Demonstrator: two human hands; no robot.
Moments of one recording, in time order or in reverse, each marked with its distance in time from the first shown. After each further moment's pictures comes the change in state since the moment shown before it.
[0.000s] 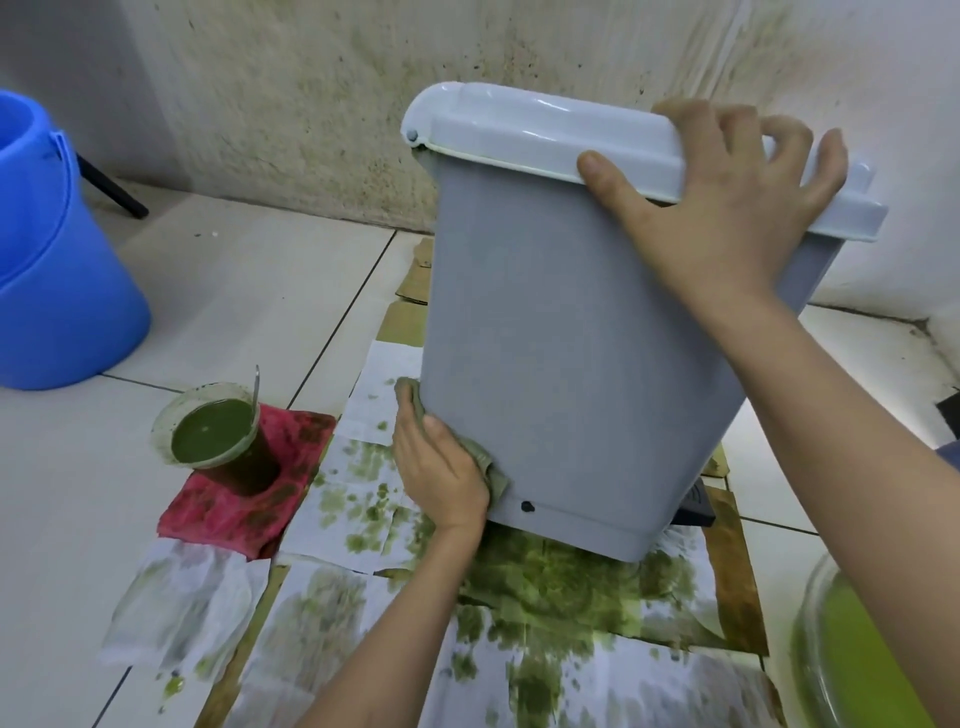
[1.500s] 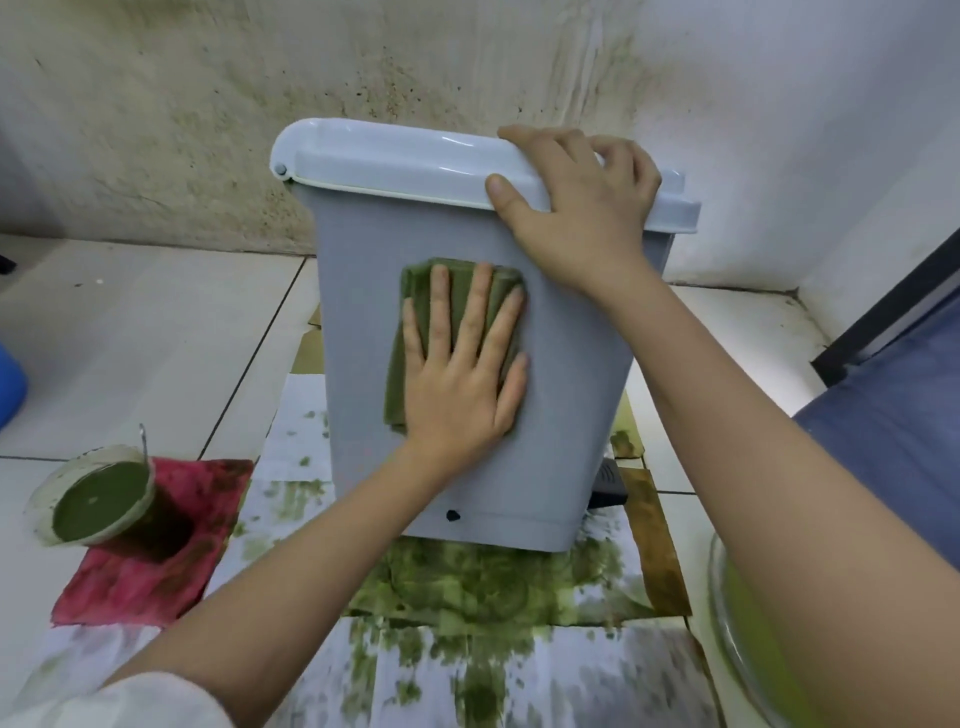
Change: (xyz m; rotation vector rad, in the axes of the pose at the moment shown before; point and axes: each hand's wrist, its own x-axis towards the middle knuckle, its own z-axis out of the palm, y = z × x) left_hand 0.024 0.101 0.053 0.420 -0.161 1.206; right_hand 0.016 0.016 -0.011 0.173 -0.192 -0.067
